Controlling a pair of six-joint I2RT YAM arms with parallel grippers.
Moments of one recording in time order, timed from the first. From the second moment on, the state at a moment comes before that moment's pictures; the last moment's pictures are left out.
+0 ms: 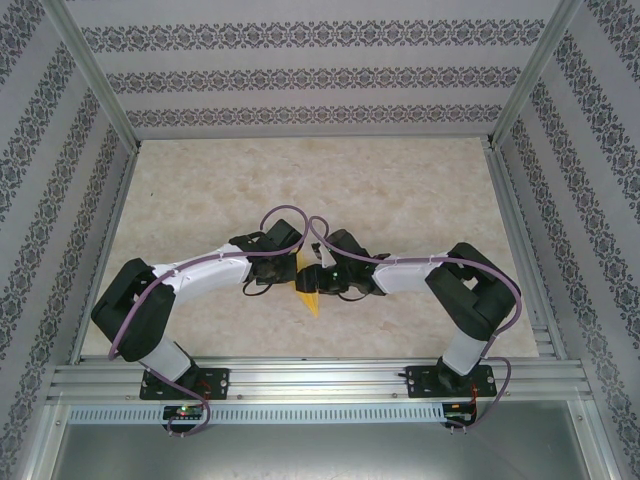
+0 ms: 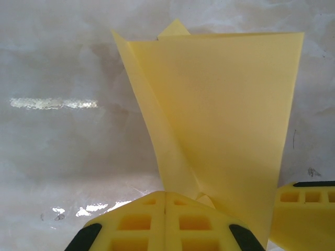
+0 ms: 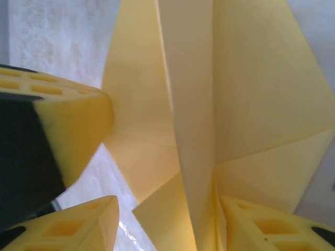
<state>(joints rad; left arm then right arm) -0.72 1.58 0.95 -0.54 -0.06 -0.79 0.79 1.73 0.77 0.10 -0.46 0.72</state>
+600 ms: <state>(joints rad) -0.72 1.58 0.95 -0.54 -0.06 -0.79 0.83 1.73 0.86 -0.10 -0.32 0.62</state>
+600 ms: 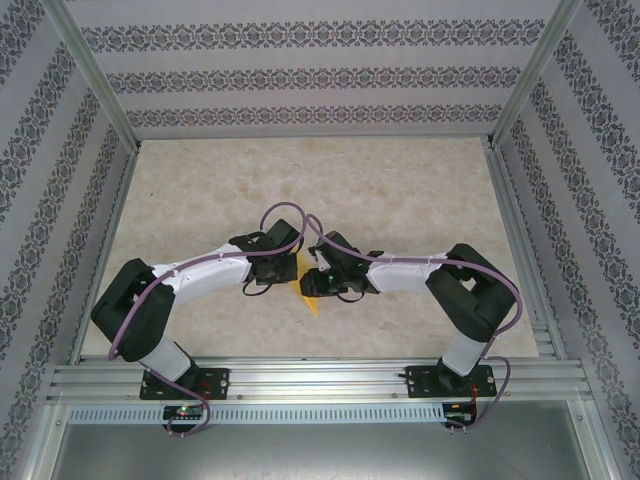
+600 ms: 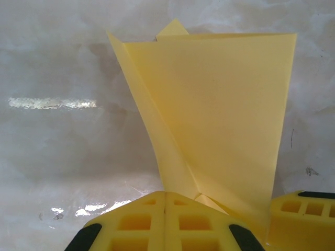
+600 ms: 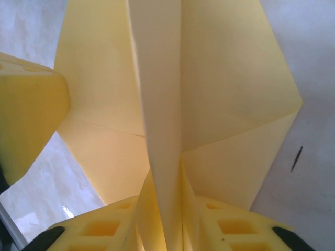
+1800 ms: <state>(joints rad) -0.71 1.38 0.92 -0.52 -0.03 -0.82 0.87 1.70 1.01 -0.41 -0.05 0.57</state>
